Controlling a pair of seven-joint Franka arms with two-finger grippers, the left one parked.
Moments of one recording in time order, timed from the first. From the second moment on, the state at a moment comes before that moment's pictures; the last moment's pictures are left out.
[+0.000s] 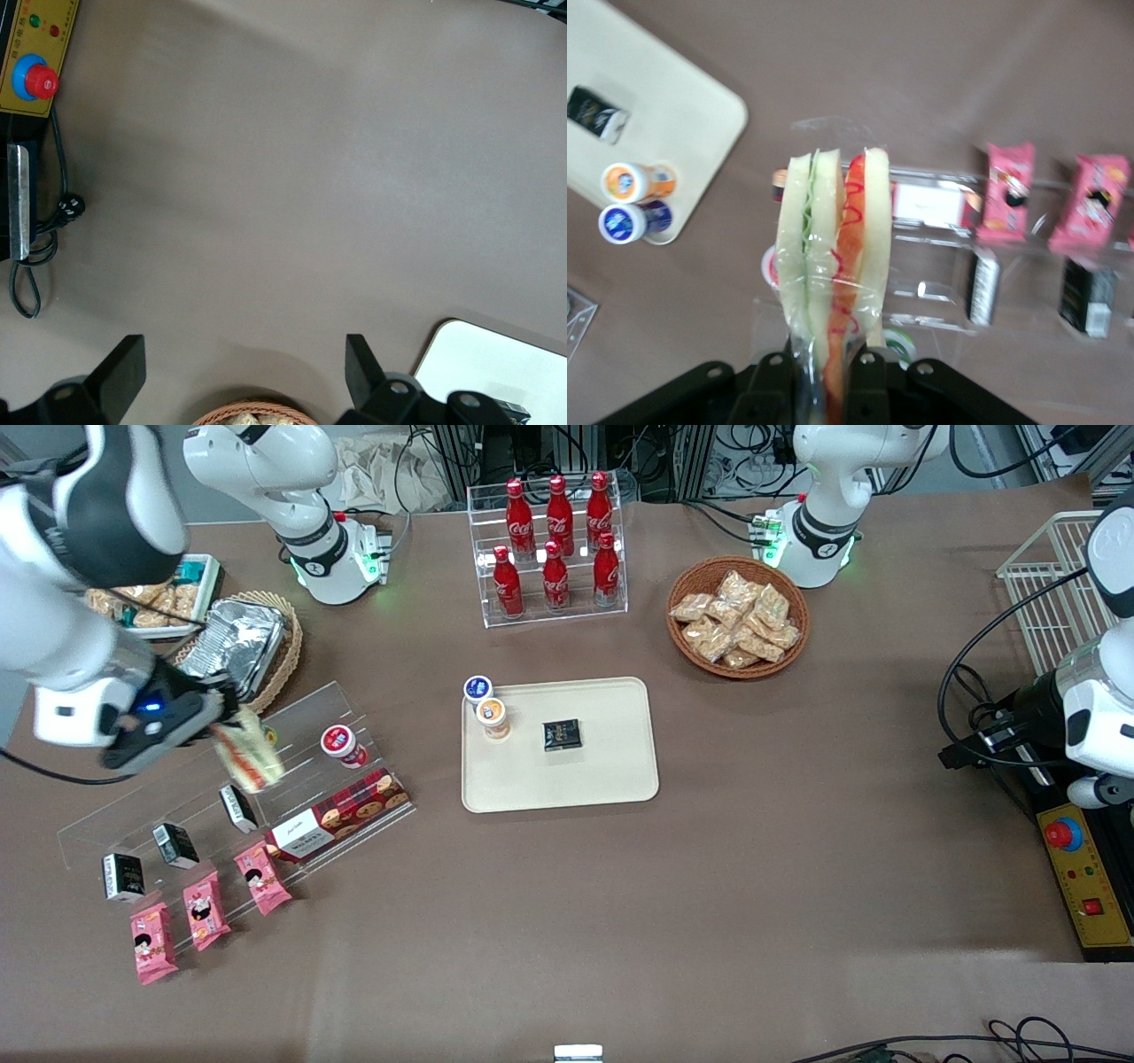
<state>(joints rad) -0.05 -0.05 0.17 -1.86 0.09 1.77 -0.58</state>
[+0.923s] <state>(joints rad) 0.22 0.21 0.43 -1.88 -0.02 2.08 -0.59</state>
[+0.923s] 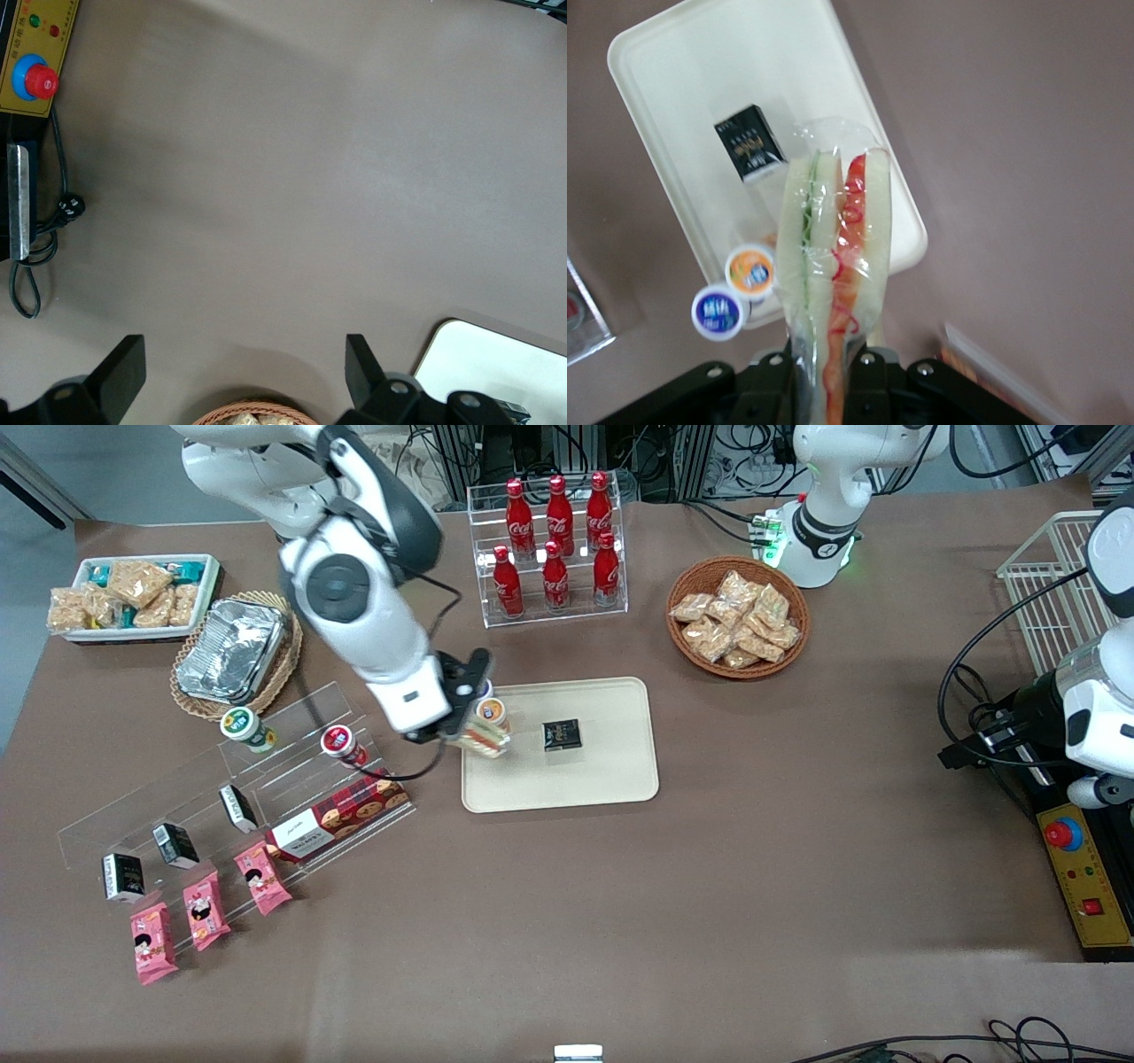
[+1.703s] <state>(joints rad) 0.42 0.49 0.43 -1.85 -0.29 2.24 -0.31</state>
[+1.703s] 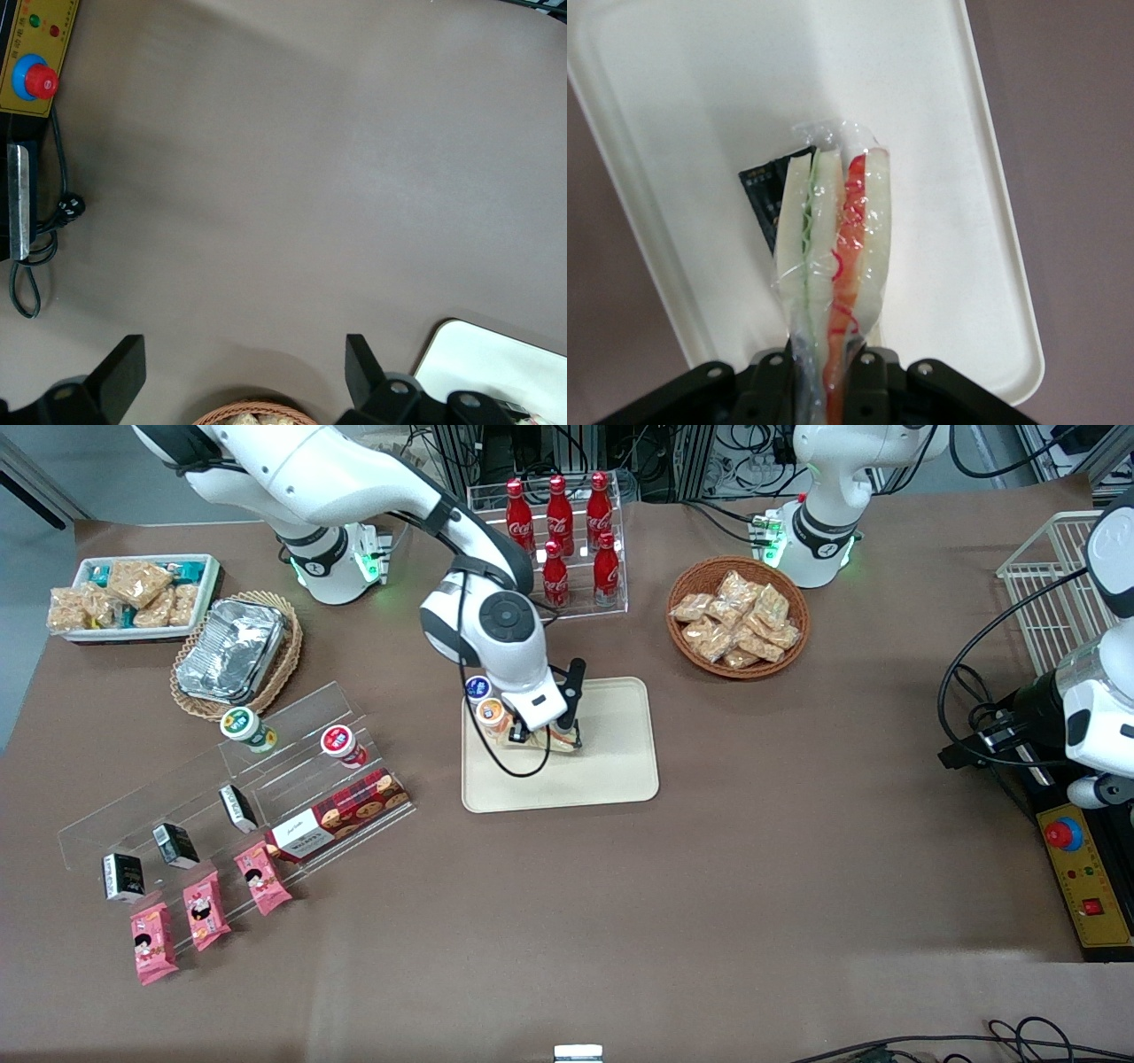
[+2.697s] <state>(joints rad) 0.53 0.69 0.33 -1.64 -0.49 2.24 -0.20</state>
